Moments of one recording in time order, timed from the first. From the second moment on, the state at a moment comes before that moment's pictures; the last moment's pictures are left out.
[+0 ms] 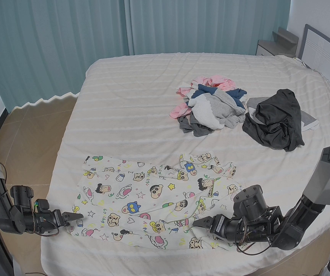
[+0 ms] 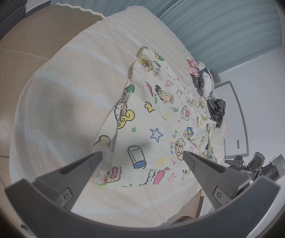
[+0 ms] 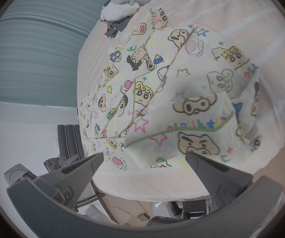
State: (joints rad) left arm 0.30 2.20 -0.26 -1.00 -0.70 -0.23; right arm 0.69 2.08 -0.48 -0.80 0.06 1.08
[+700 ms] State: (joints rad) left arm 0.30 2.20 -0.26 -1.00 -0.70 -0.23; right arm 0.62 1.98 -0.31 -0.82 0.05 0.95
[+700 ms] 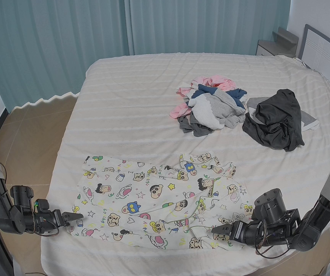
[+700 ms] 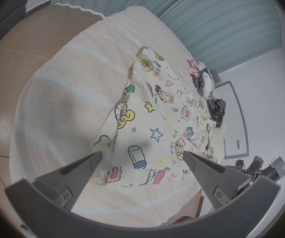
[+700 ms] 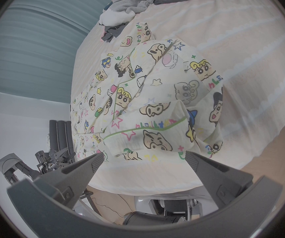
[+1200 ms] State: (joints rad) left arm 0.30 2.20 -0.26 -1.00 -0.70 -0.23; right arm 0.59 2.03 -0.30 -0.87 0.03 0.96
